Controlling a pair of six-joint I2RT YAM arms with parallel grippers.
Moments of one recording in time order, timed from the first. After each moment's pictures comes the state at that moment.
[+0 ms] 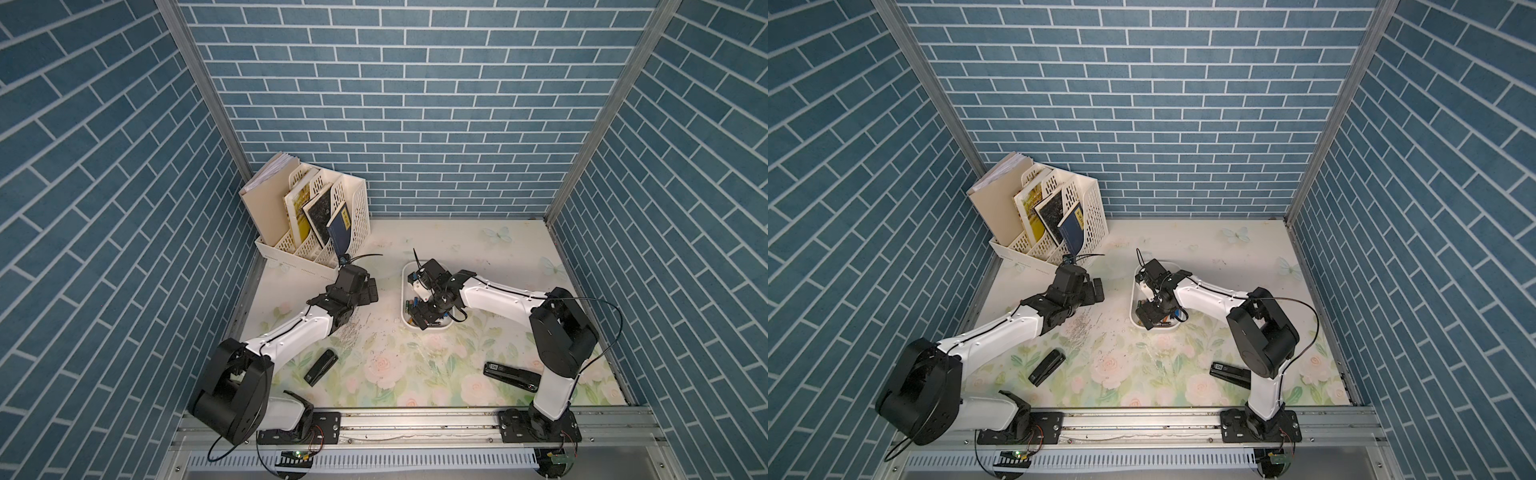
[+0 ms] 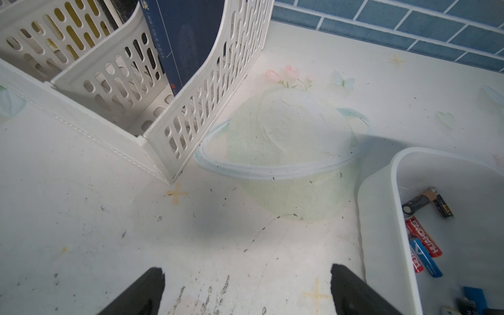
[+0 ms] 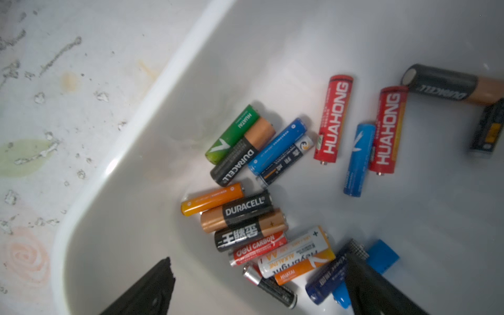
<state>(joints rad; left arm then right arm) -0.49 1.38 0.77 -0.15 -0.29 -0.51 0.81 1.83 1.25 -0.66 -0.05 0.03</state>
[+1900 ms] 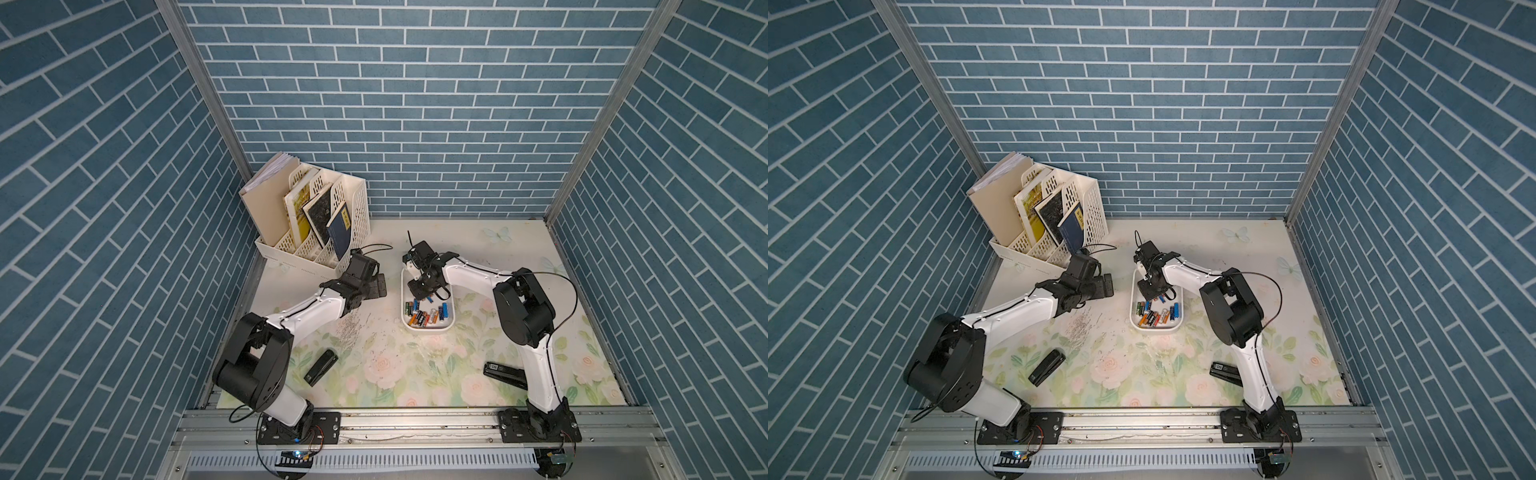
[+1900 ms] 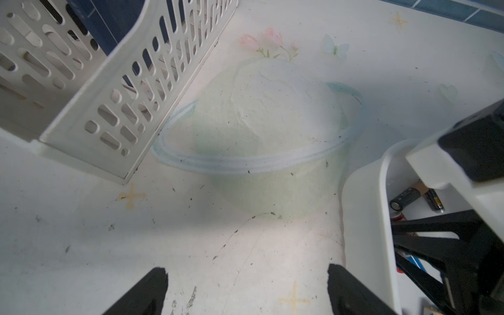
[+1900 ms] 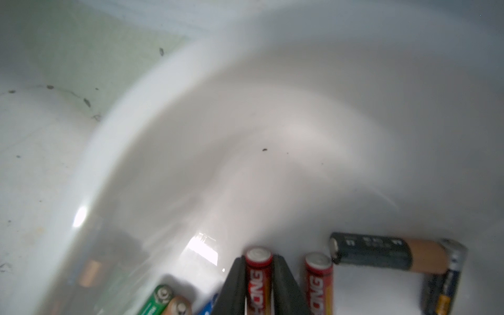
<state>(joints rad) -0.49 1.55 0.94 -0.25 -0.20 -0.52 0.71 2.16 1.61 -0.65 -0.05 0.04</state>
